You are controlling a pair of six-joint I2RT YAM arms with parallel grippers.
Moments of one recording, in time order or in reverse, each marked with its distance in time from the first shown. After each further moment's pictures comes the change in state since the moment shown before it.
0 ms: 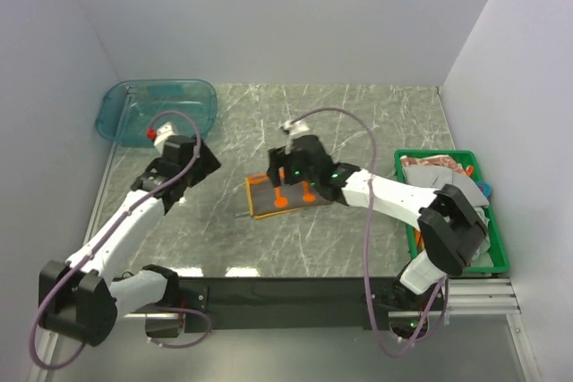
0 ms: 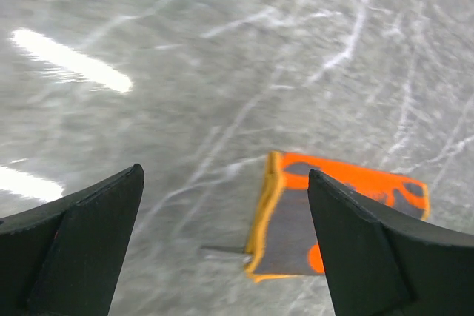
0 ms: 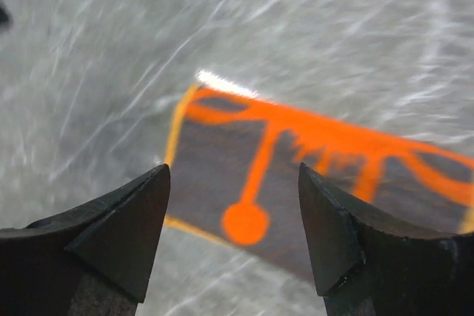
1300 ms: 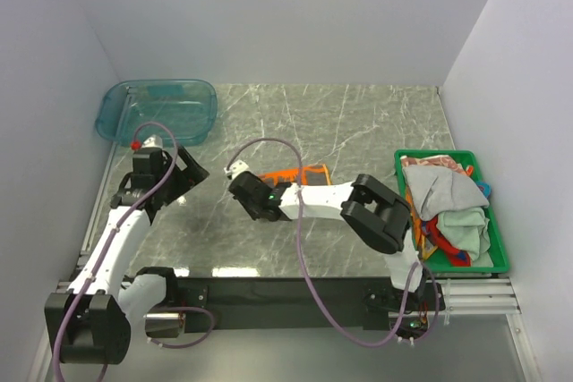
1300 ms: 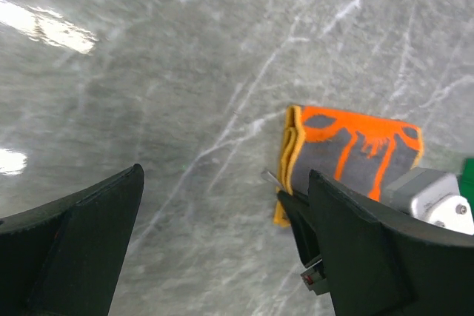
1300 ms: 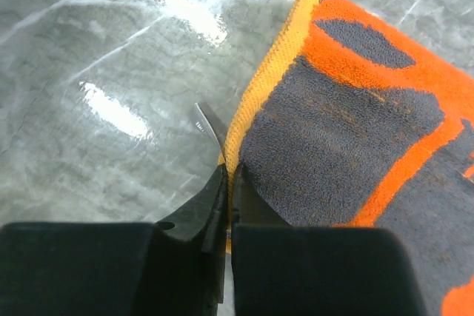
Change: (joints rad) left arm 0.303 -0.152 -0.098 -0.080 0.393 0.174; right arm 0.329 0.494 0.364 -0.301 0.262 -0.128
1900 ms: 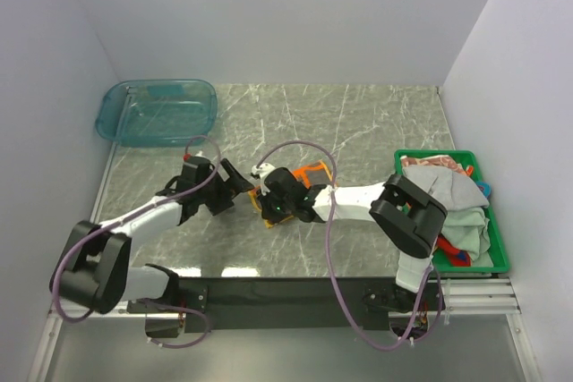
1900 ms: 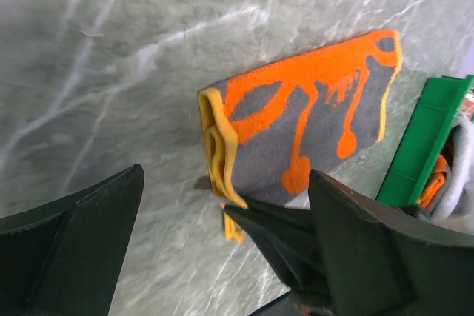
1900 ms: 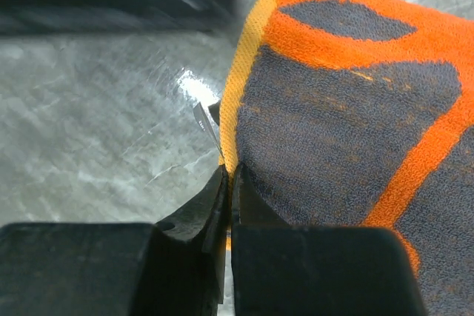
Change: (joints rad) left arm -0.302 0.284 -0.158 0.426 0.117 -0.310; right arm -0.126 -0.228 -0.366 0.291 -0.393 0.030
